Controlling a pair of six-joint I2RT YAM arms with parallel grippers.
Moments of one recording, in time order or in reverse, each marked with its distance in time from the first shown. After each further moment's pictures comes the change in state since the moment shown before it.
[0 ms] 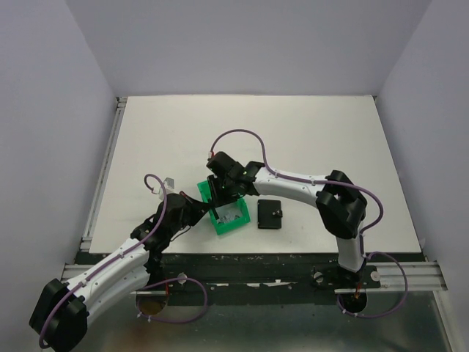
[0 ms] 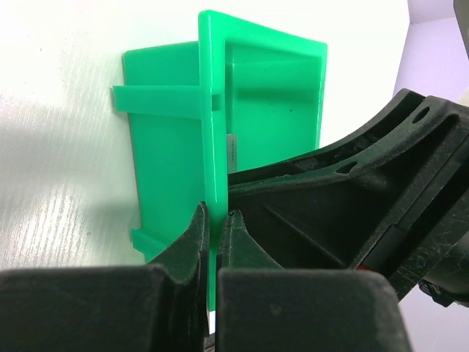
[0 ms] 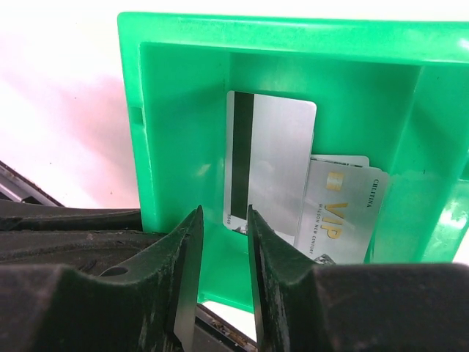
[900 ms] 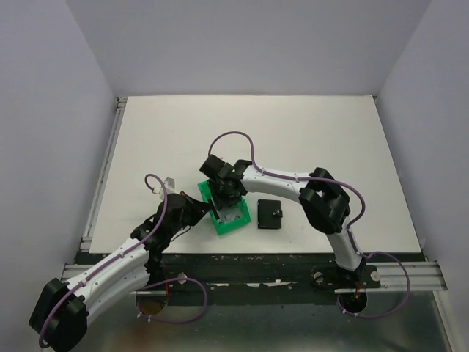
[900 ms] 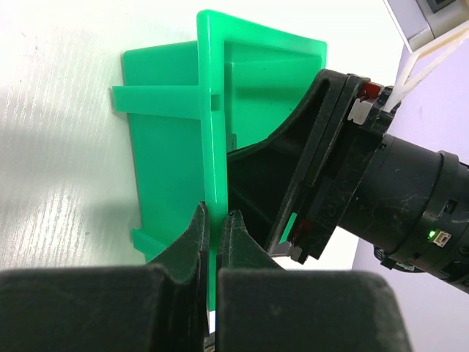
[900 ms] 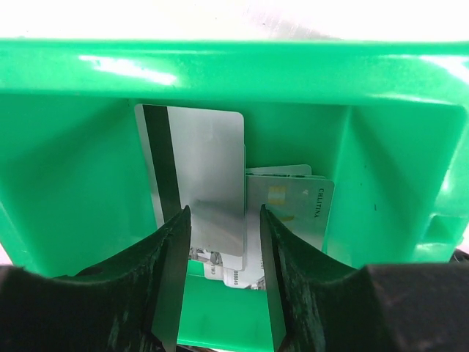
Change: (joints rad) left arm 0.000 0.002 0.000 0.005 0.003 0.006; right arm 0.001 0.145 0.148 -0.209 0.148 -0.021
